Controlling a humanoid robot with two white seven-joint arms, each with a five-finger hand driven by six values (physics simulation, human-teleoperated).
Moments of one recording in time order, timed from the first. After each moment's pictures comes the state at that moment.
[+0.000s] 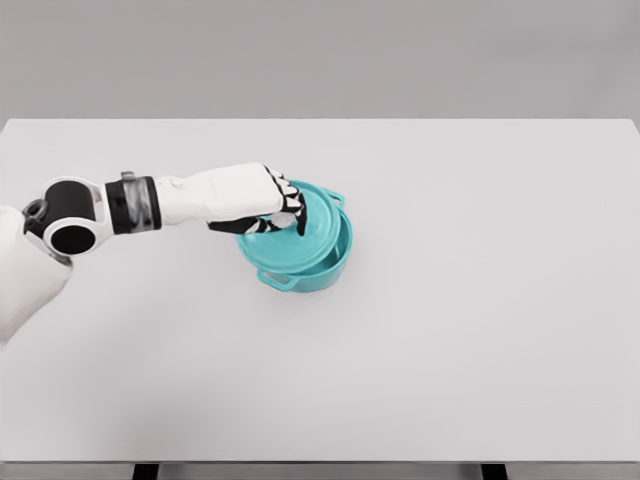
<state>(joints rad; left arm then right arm) -0.66 0.55 -0.63 -1.48 -0.41 -0.61 -0.54 0.06 0.00 -0.30 0.08 0.25 -0.01 0.09</state>
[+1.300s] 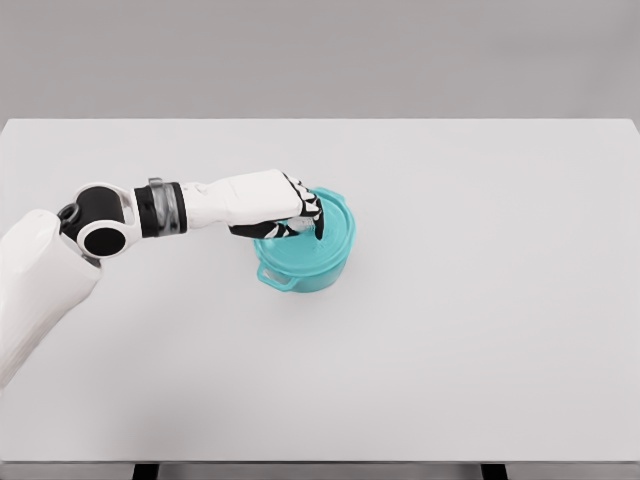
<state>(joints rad) -0.66 0.46 -0.64 -1.40 -0.45 -0.61 -0.54 0.06 0.00 -0.30 0.08 0.25 -0.01 0.09</state>
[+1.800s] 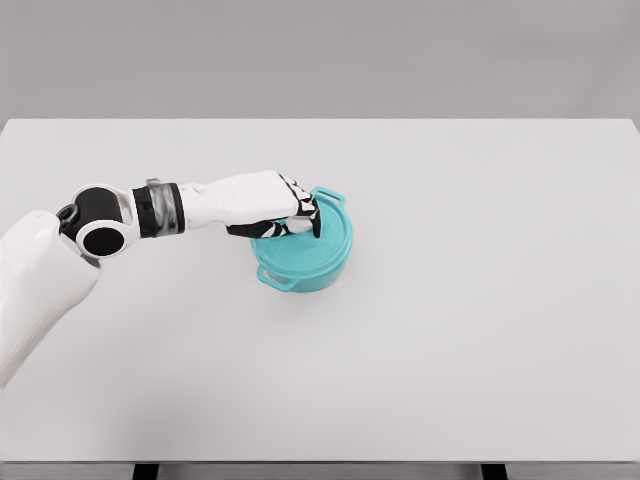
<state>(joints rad) -0.66 0.46 -0.64 -1.38 -0.45 -0.61 -0.54 0.06 0.00 -0.30 0.08 0.25 -0.01 0.09</state>
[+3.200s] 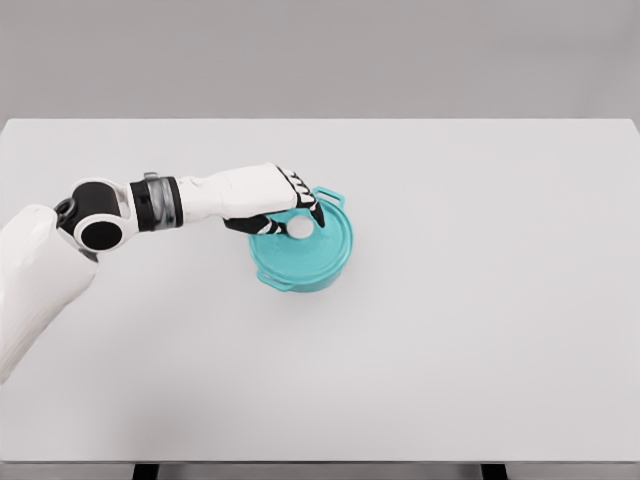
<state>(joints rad) -0.67 0.46 -0.63 -1.37 -0.45 -0.61 -0.54 0.06 0.00 -0.30 0.08 0.25 -0.01 0.09</state>
